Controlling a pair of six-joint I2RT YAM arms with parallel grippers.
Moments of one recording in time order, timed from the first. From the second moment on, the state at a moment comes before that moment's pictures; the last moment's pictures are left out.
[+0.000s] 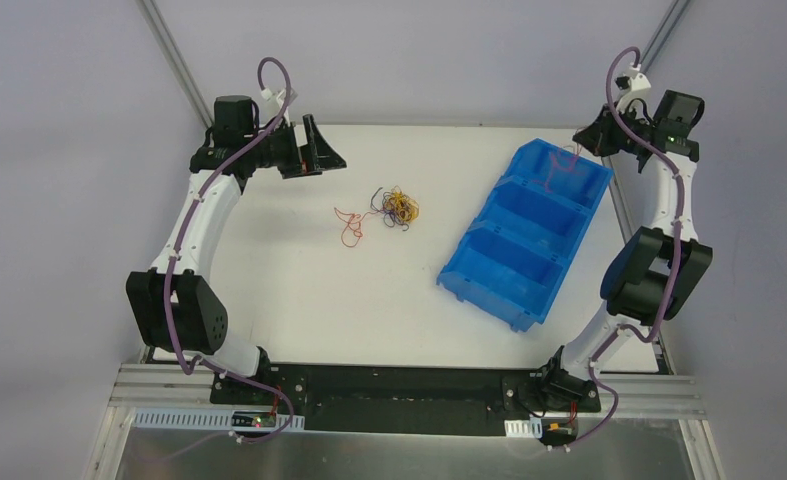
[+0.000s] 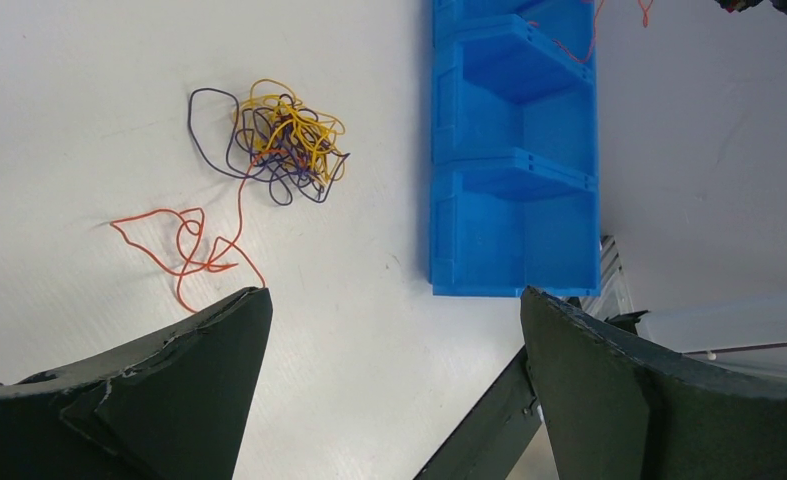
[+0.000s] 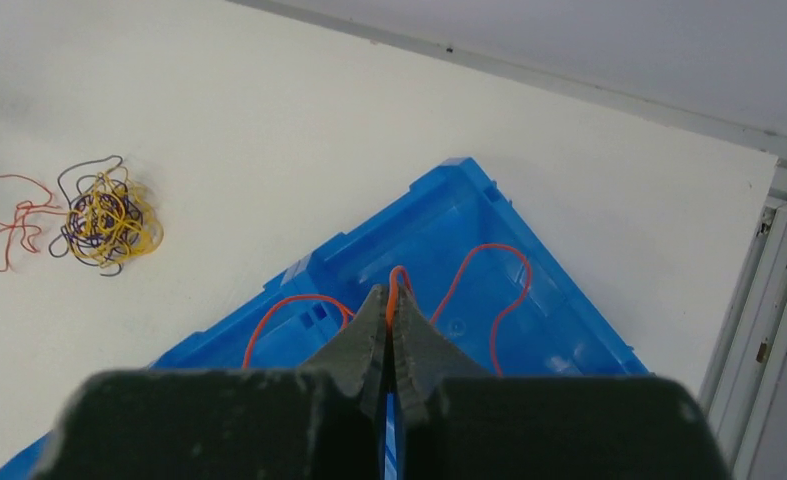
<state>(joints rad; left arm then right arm) -0.05 1.52 1.46 -0.52 0.78 -0.37 -0.35 1.81 1.73 -0.50 -0.83 -0.26</state>
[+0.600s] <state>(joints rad) -0.05 1.58 1.46 -0.60 0.75 -0.21 -0.32 1.78 1.72 -0.68 -0.81 -0.14</state>
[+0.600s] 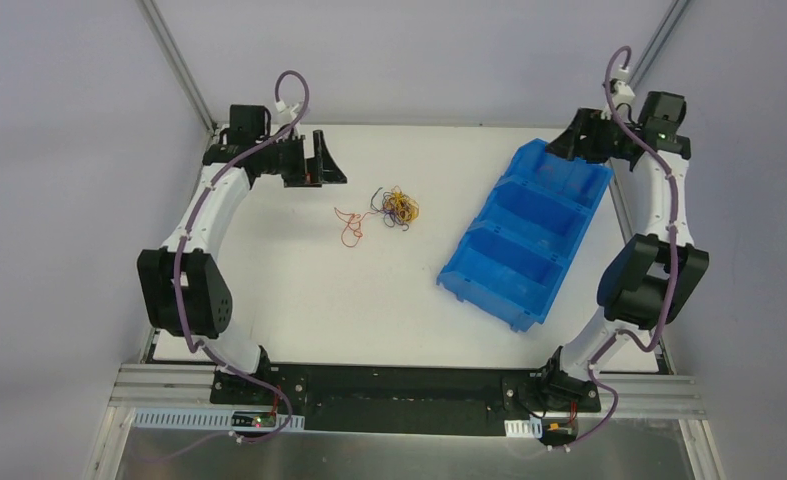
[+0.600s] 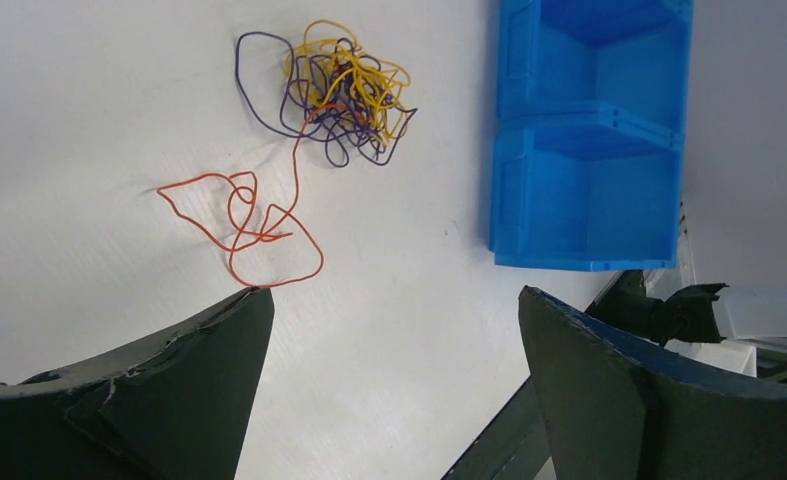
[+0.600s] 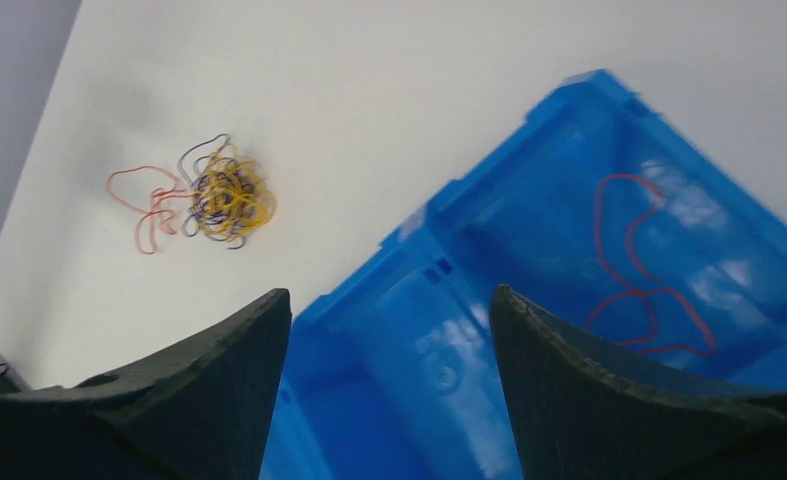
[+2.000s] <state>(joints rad) -0.22 2.33 1.88 -0.59 0.73 -0.27 0.41 2.34 1.95 -0.64 -0.48 0.12</state>
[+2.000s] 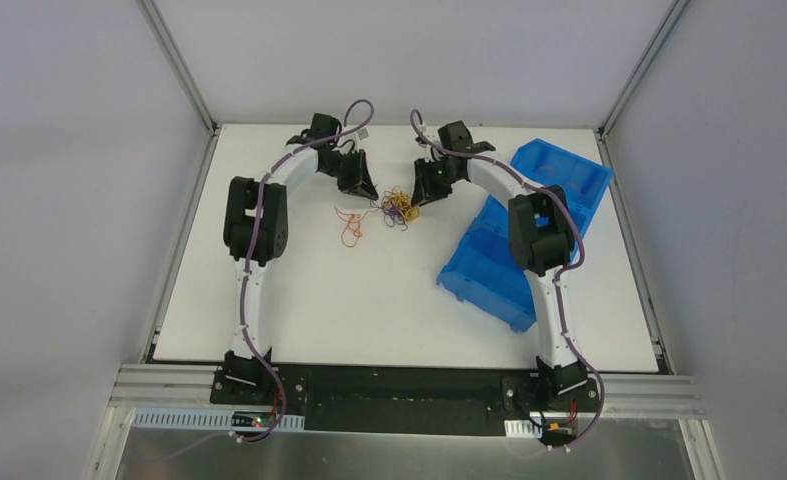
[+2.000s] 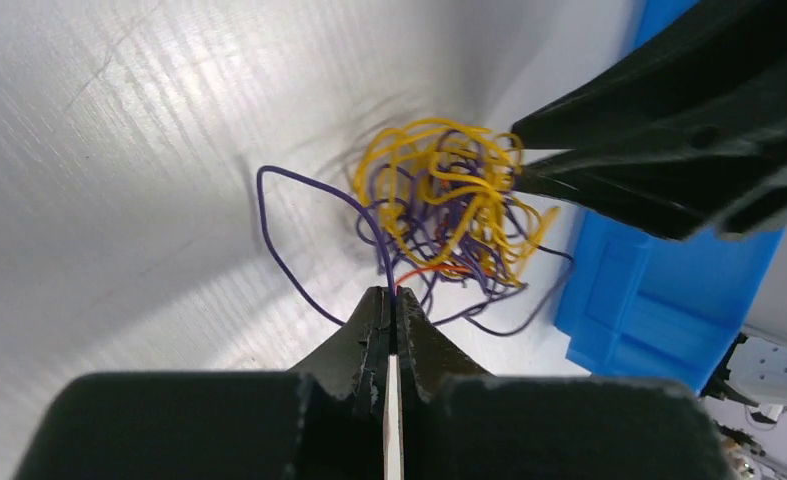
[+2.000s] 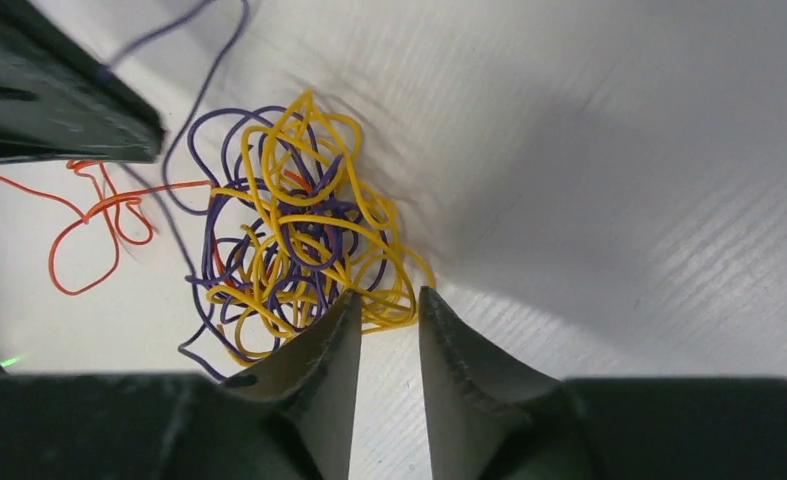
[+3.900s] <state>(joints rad) -0.19 1.58 1.85 -0.42 1.01 -0.40 0.46 1.68 2.02 -0.65 -0.73 0.10</state>
